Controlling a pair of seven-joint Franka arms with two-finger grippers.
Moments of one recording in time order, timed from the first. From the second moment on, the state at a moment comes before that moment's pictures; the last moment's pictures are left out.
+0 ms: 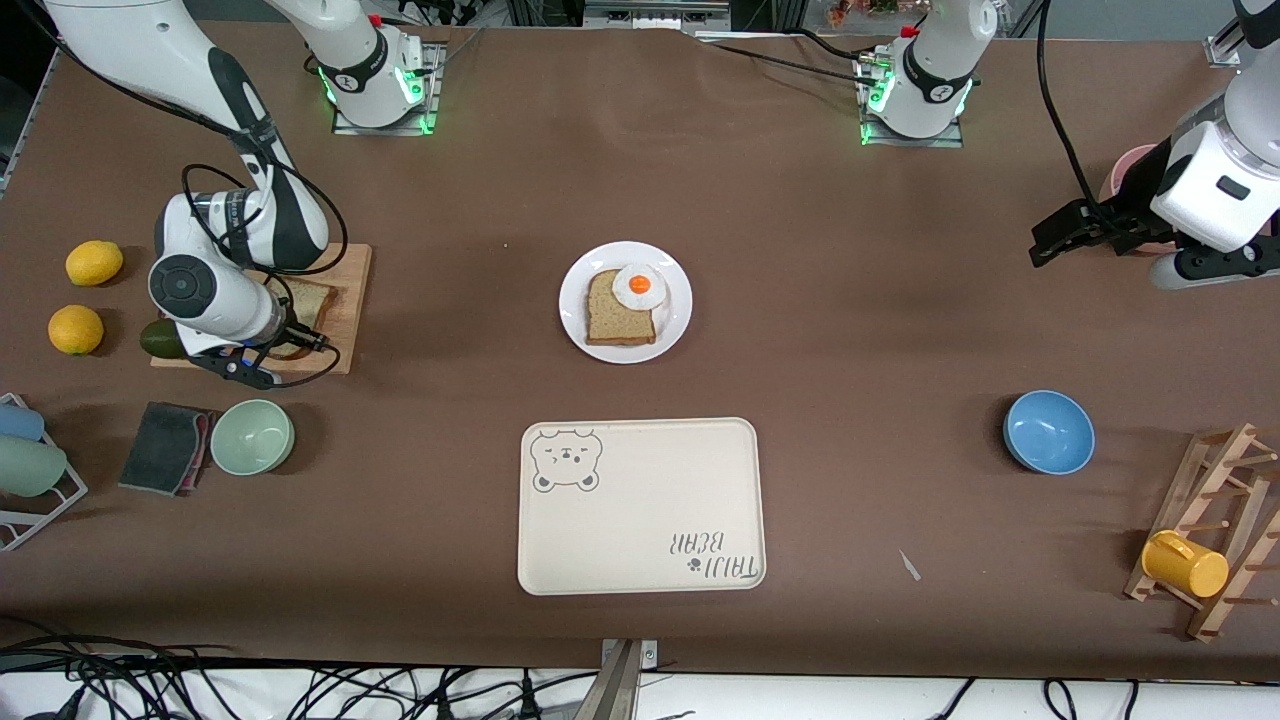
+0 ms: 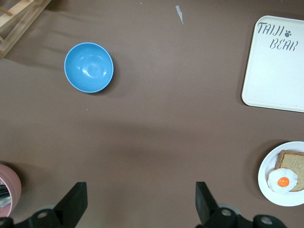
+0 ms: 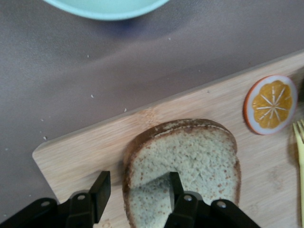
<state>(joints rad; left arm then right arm) 0.18 0.02 -0.27 -1.59 -0.03 1.56 -0.27 0.11 0.39 -0.13 -2.18 -0.18 2.39 0.47</state>
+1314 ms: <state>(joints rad) 0.18 0.02 -0.27 -1.59 -0.03 1.56 -0.27 0.11 0.40 -0.13 -2.15 -0.22 2.38 0.47</state>
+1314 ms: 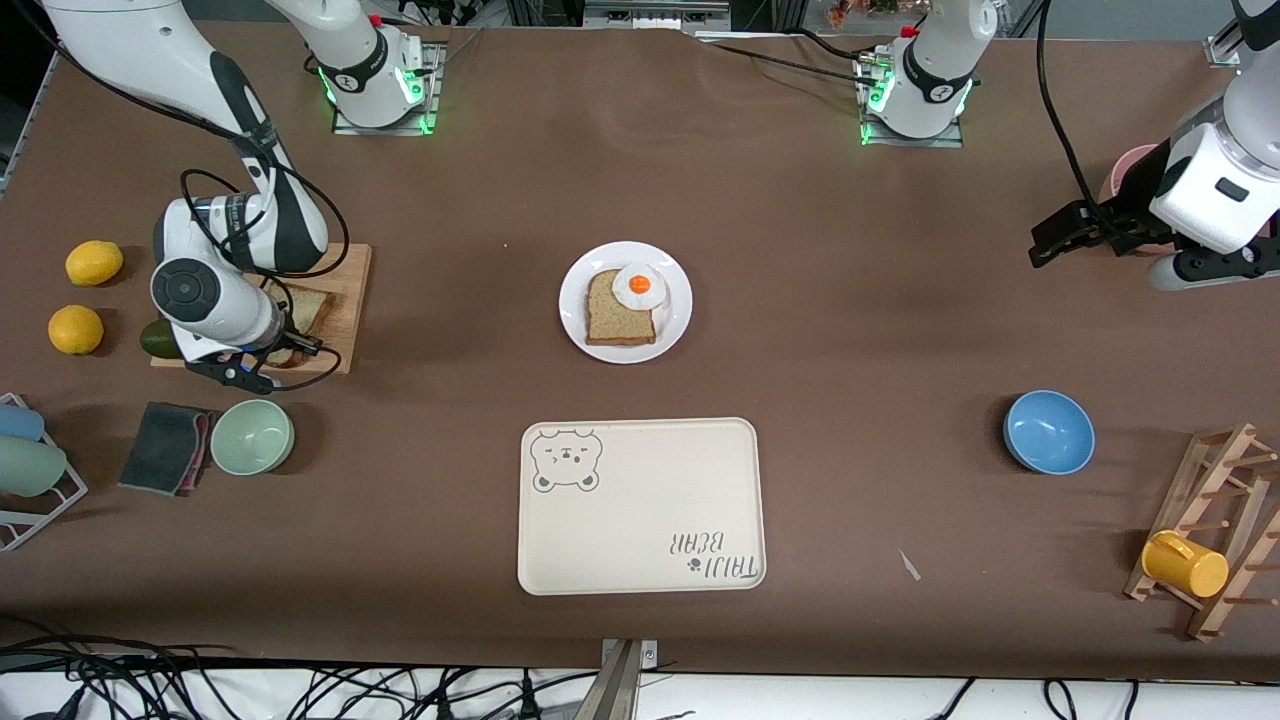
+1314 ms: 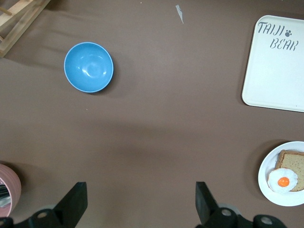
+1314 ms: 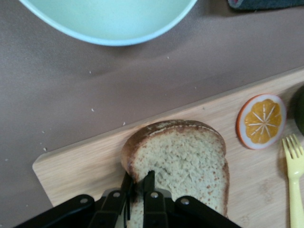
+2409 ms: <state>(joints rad) 0.18 0.03 -0.27 -1.59 -0.03 1.56 -0.27 0.35 0.37 0.08 -1.76 -0.18 1.80 0.74</state>
